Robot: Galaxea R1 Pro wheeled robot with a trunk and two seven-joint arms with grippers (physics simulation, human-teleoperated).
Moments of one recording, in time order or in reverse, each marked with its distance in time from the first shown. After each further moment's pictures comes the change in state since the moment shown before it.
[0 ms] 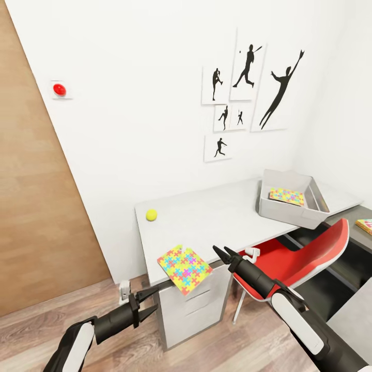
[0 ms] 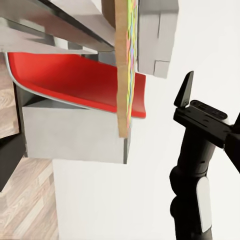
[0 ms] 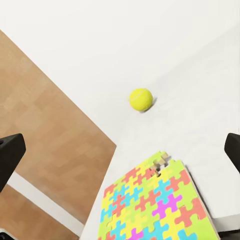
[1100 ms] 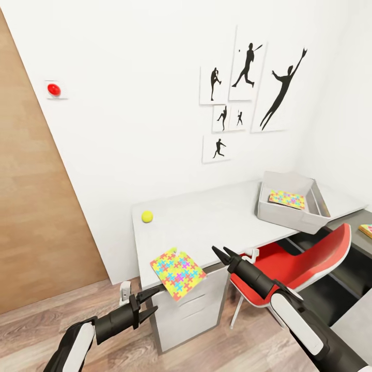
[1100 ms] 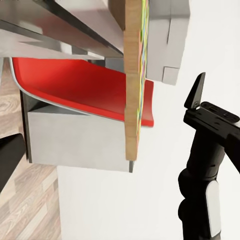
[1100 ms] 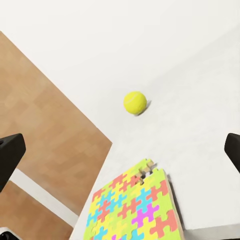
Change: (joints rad) left arm 0.000 -0.001 0.001 0.000 0.003 -0.003 0.039; right arm 0.000 0.000 0.007 -0.004 0.005 0.000 -0.003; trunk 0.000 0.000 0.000
